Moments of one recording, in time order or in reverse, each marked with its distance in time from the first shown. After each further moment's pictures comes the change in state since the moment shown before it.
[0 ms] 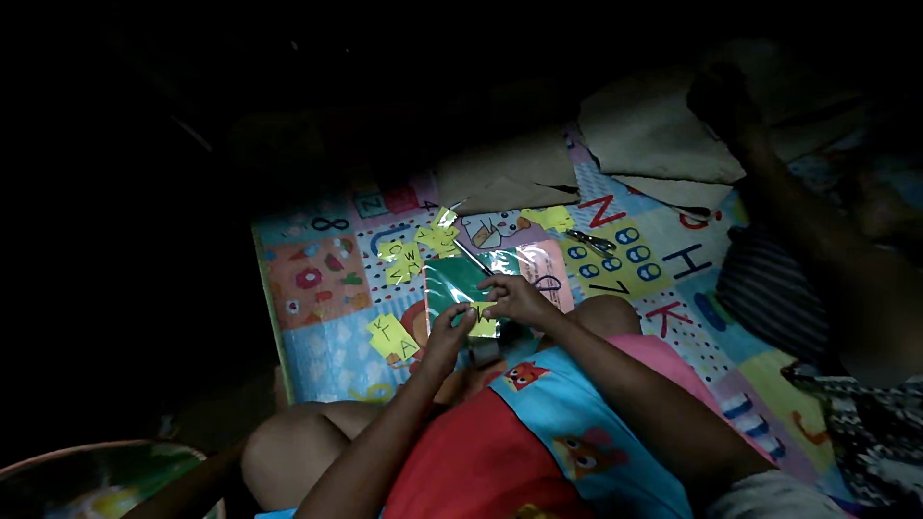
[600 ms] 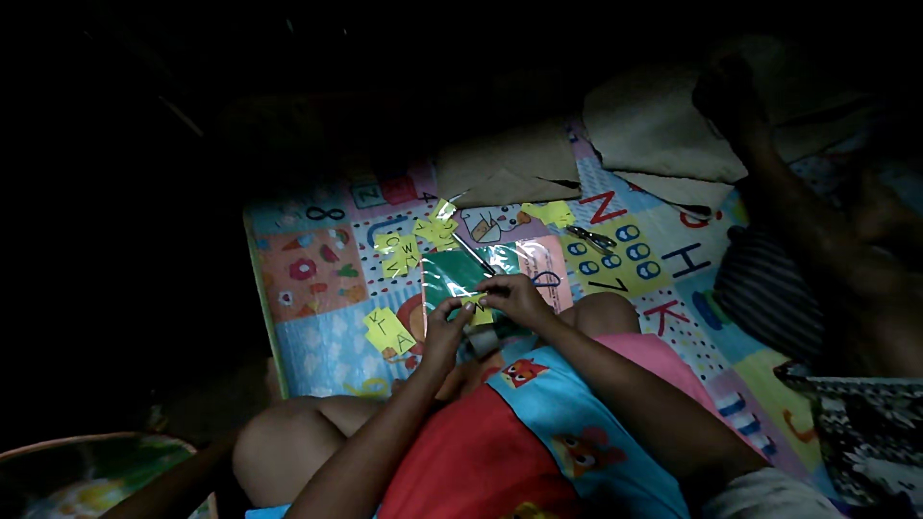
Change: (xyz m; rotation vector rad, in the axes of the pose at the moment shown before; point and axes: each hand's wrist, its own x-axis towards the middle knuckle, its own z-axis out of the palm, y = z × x) left_hand 0.001 -0.001 0.009 -0.096 0.166 -0.007; right_hand 0.001 0.016 0.013 -0.036 0.207 -0.246
